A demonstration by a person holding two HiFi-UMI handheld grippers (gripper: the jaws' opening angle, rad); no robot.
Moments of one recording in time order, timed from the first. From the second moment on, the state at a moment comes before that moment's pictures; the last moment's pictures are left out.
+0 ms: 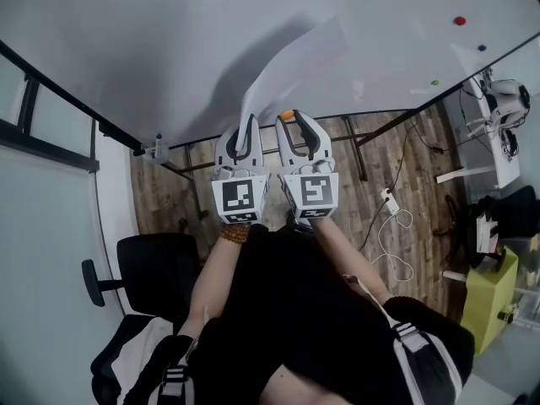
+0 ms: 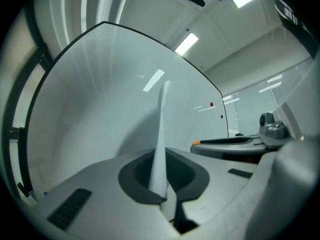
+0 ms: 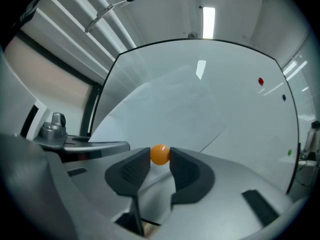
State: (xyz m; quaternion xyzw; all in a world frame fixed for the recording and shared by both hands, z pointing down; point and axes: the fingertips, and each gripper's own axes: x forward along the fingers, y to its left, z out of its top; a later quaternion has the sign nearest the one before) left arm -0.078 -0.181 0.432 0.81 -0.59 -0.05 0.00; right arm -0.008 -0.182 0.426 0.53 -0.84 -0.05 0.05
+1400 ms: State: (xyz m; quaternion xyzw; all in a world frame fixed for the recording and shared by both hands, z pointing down) left arm -0.067 -0.174 0.441 0.81 -0.58 -0.04 0.02; right arm 0.010 -0.175 0.414 0.53 -0.84 -0.08 0.06
